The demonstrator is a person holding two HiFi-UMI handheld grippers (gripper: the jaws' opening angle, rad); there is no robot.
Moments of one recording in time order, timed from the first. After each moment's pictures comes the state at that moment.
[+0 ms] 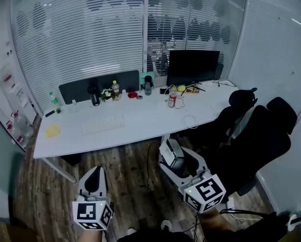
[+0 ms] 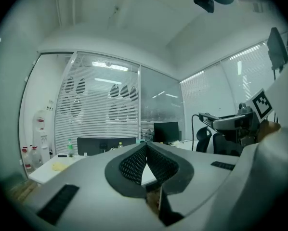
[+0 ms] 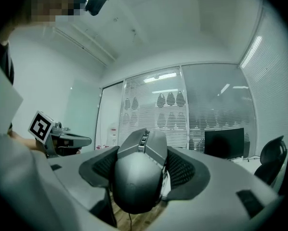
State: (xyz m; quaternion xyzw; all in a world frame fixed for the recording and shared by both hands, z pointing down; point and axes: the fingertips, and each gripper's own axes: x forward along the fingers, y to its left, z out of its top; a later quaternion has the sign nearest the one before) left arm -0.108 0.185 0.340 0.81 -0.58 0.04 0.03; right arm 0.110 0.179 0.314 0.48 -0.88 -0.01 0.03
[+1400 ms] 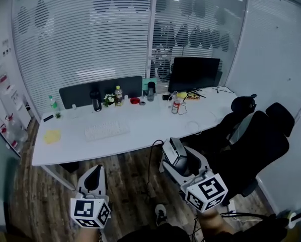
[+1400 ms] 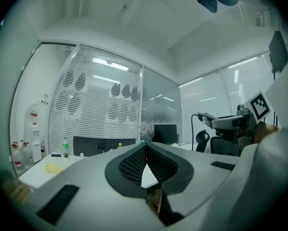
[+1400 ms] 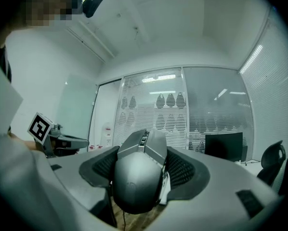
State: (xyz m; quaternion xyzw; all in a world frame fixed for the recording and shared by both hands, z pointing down) left arm -0.178 0.139 0.348 0.83 -0.55 0.01 0.04; right arm 0.047 0.145 0.309 0.51 -0.86 -0.03 0.04
